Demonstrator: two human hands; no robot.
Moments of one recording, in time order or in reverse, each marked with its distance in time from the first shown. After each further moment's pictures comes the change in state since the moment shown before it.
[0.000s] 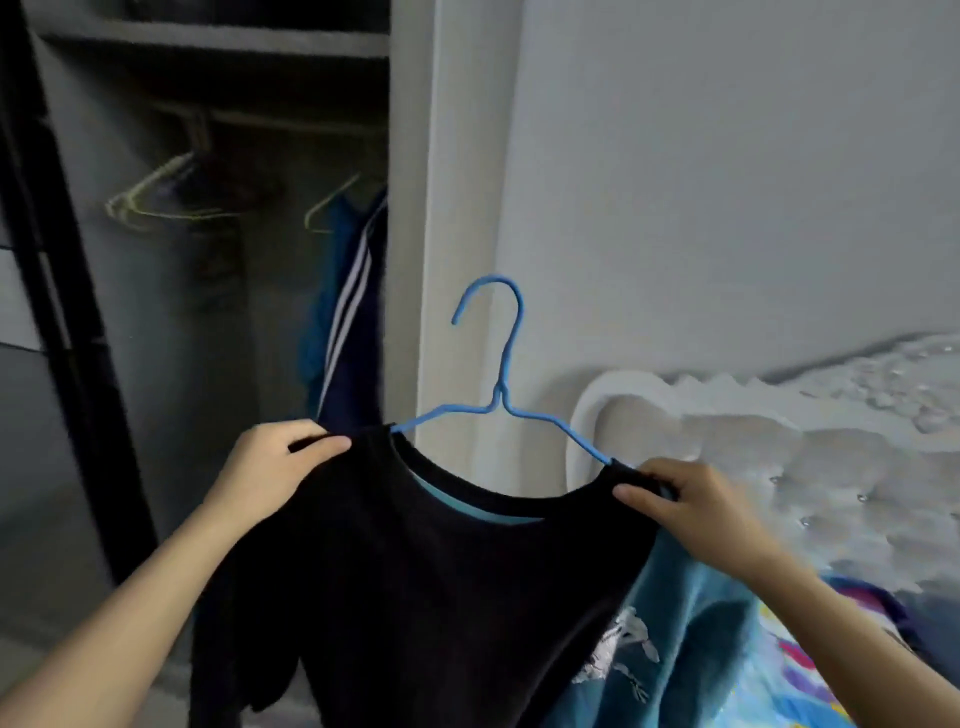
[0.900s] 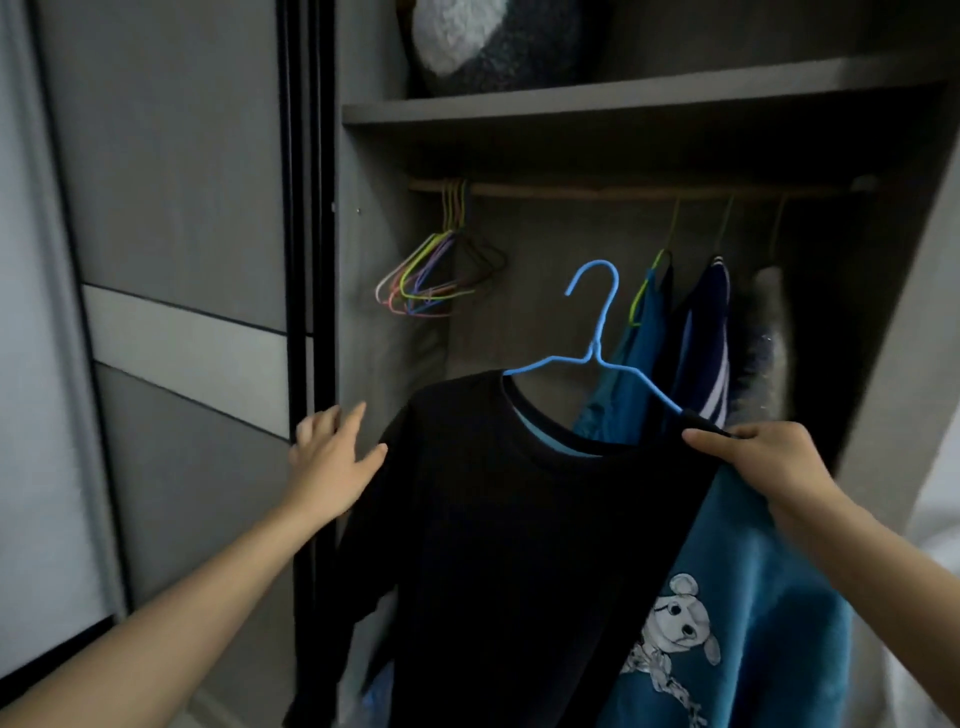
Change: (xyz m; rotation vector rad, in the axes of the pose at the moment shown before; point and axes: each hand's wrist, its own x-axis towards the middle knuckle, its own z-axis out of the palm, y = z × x) left_hand 0.222 -0.300 -0.252 0.650 0.263 -0.221; right_hand 0.322 -0.237 0.277 0.603 0.179 0.281
